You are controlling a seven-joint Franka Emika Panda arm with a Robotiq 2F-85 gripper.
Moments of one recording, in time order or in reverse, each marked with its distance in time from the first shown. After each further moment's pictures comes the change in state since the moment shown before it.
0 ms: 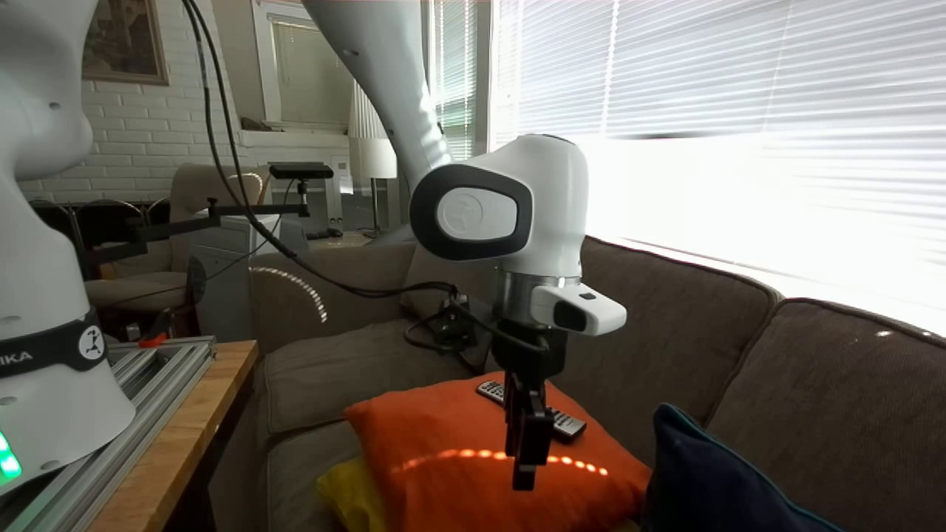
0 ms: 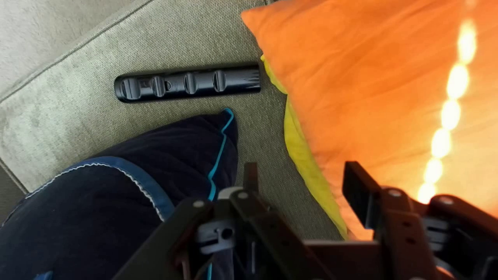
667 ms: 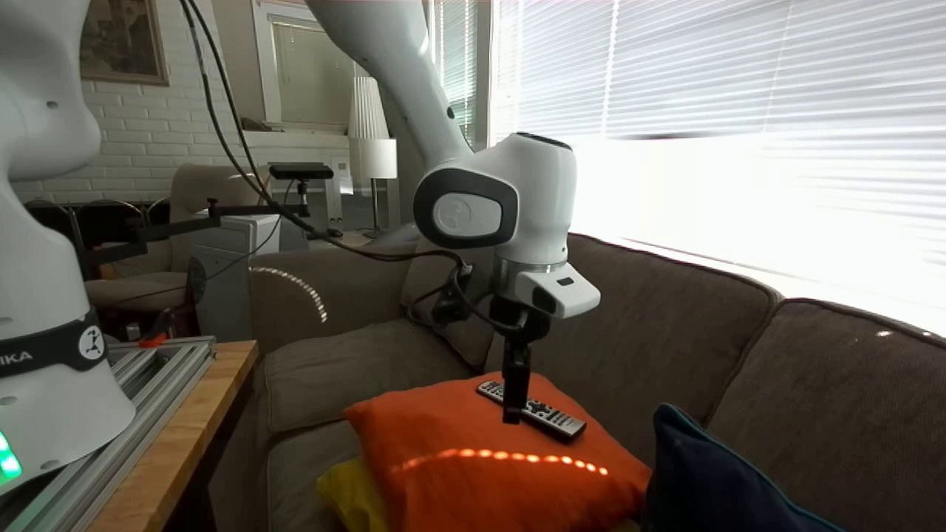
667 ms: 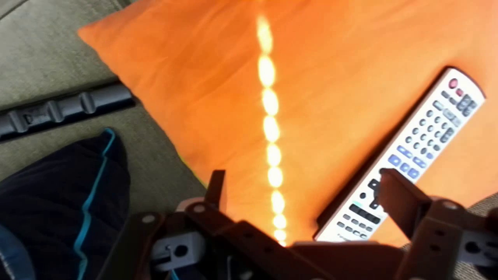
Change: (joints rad) arm -0.096 -0.012 0.241 0.013 0.296 0.017 0.013
